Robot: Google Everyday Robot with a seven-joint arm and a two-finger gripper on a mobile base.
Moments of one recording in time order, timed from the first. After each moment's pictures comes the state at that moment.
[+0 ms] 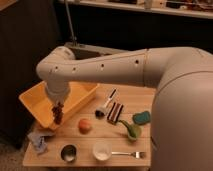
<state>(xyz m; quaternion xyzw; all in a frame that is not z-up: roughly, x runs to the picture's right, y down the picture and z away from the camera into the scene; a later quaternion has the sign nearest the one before) -0.211 0.040 0.666 -0.30 0.01 0.49 0.82</state>
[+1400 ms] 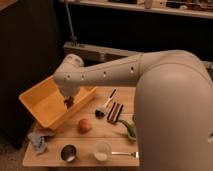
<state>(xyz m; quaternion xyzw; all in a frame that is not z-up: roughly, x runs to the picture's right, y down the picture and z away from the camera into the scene) -0.193 0.036 0.763 -0.23 0.00 0.56 0.79</state>
